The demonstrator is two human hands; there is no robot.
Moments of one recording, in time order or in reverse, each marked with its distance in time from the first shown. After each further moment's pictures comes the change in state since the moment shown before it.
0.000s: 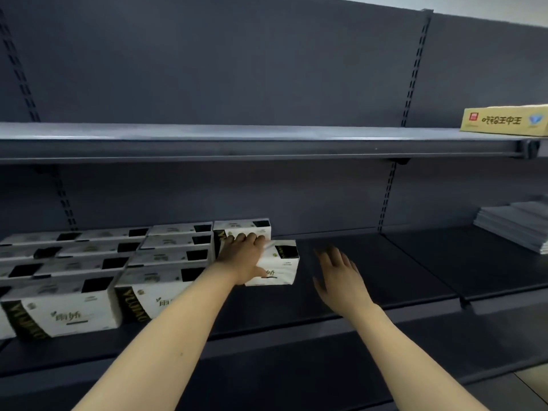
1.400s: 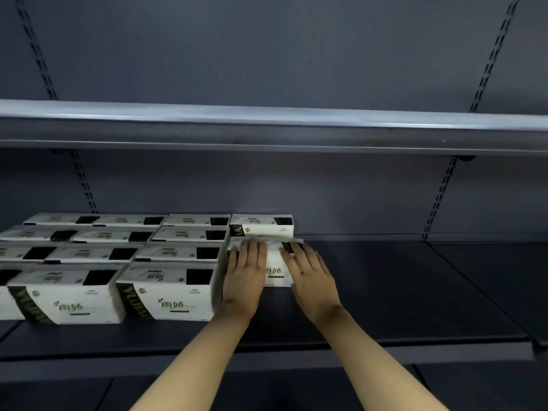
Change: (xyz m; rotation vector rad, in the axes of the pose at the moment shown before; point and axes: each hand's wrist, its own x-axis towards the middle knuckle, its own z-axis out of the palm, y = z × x) left_hand 0.018 -0.003 0.083 0.178 0.367 -0.313; right_hand 0.064 -0.046 0.083 0.074 0.115 -0.295
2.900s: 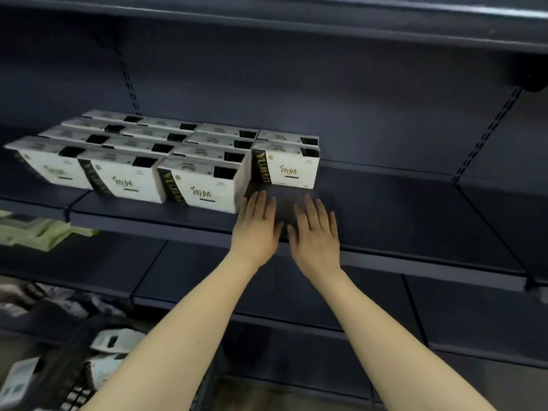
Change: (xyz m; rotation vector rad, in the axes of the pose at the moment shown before) left_hand -0.103 0.026 -0.028 -0.260 -0.141 -0.151; right_hand -0.089 -0.043 -0.015 0.115 -0.021 0.081
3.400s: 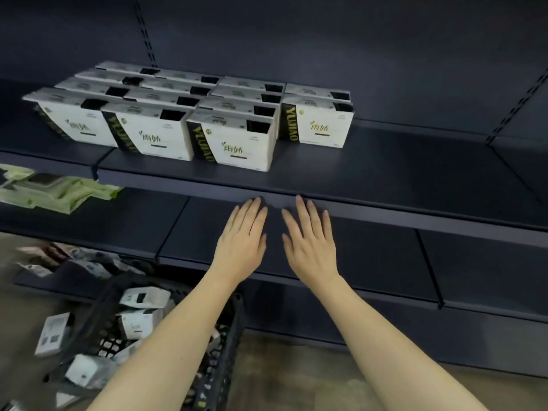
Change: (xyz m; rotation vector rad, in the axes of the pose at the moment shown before) left_hand -0.111 -0.079 0.033 -0.018 0.134 0.164; right_hand -0.080 -0.064 0.039 -0.051 -0.015 -0.167
